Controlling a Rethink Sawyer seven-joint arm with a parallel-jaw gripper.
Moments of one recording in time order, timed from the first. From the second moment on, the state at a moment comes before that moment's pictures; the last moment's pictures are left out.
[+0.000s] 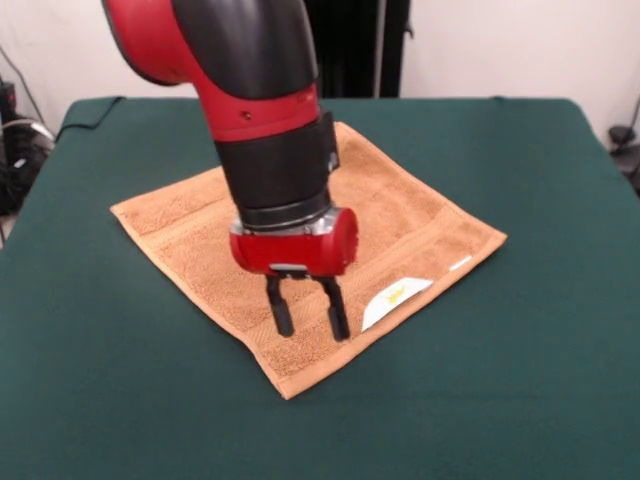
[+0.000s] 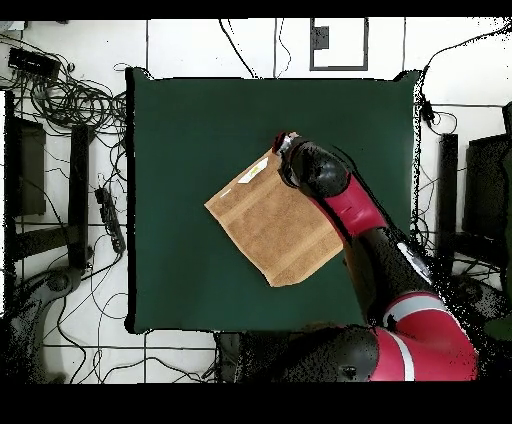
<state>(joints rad) -0.43 -0.38 0.24 1.57 0.46 0.19 1.36</state>
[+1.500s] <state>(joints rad) -0.36 -0.33 -0.02 1.53 0.36 0.22 1.36</state>
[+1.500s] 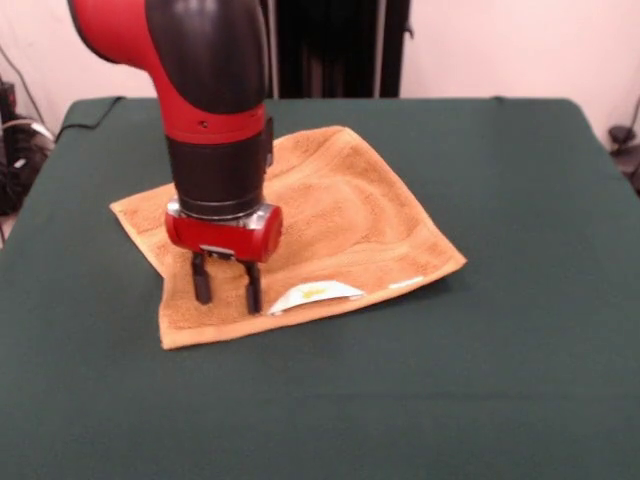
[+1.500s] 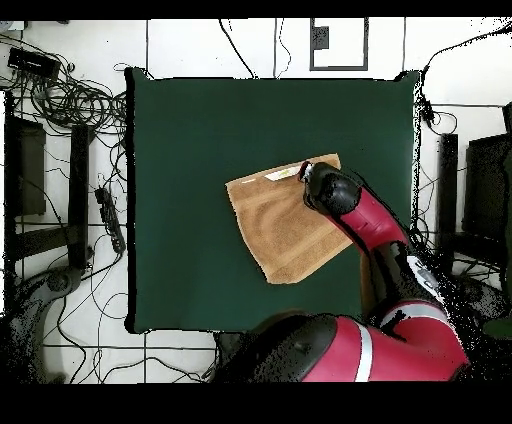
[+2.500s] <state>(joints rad) -0.37 -0.33 -0.07 1.51 0.34 0.22 1.36</state>
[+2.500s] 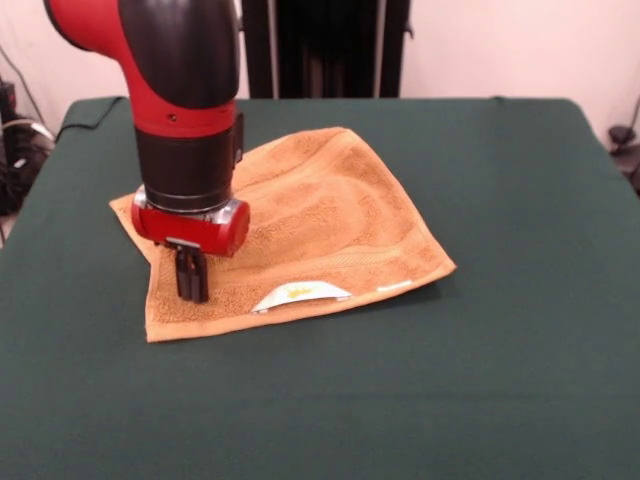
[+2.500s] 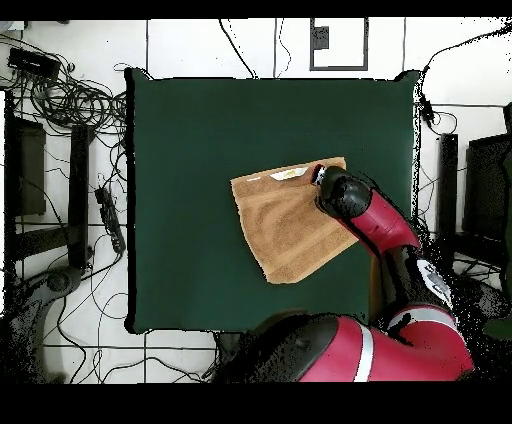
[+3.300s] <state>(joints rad) -0.37 -0.37 -0.09 1.51 0.34 0.23 1.36</state>
